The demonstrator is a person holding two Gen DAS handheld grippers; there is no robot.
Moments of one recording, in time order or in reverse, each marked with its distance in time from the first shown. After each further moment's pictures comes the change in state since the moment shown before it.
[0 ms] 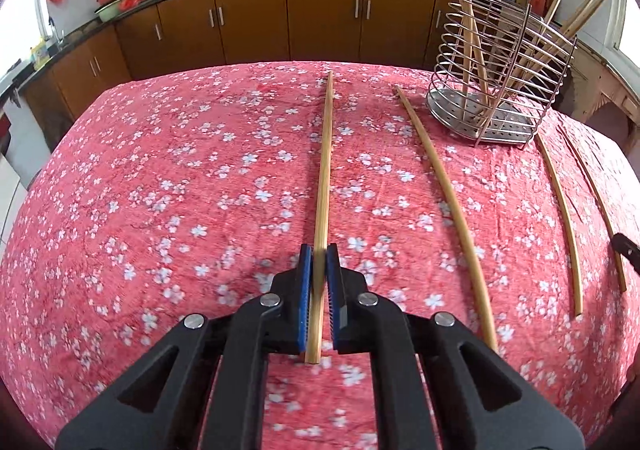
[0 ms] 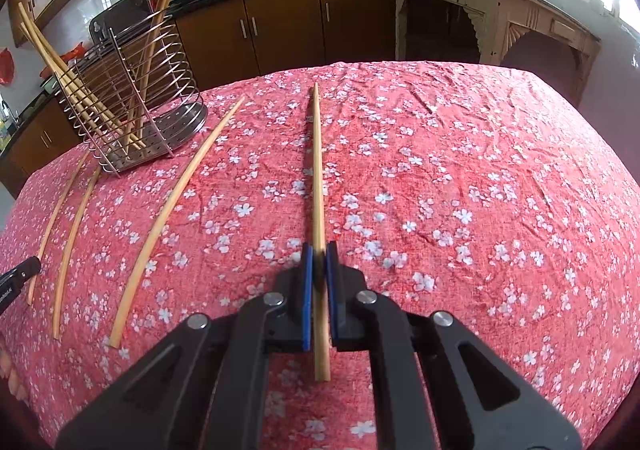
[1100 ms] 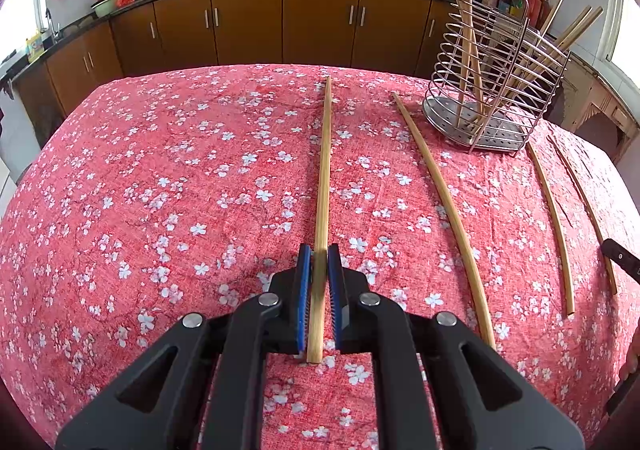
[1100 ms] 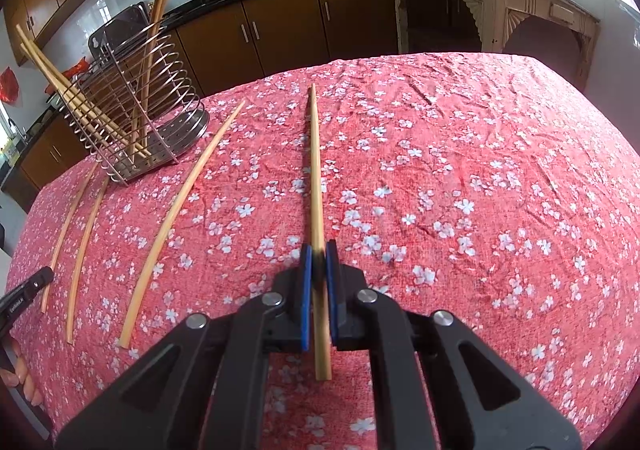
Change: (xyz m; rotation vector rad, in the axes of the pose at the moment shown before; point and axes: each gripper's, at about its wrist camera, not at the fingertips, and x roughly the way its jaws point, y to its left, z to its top) left arm -0.003 0.012 -0.003 -0.032 -0.017 -0.055; right arm -0.011 -0.017 -0.006 0.036 0.004 0.036
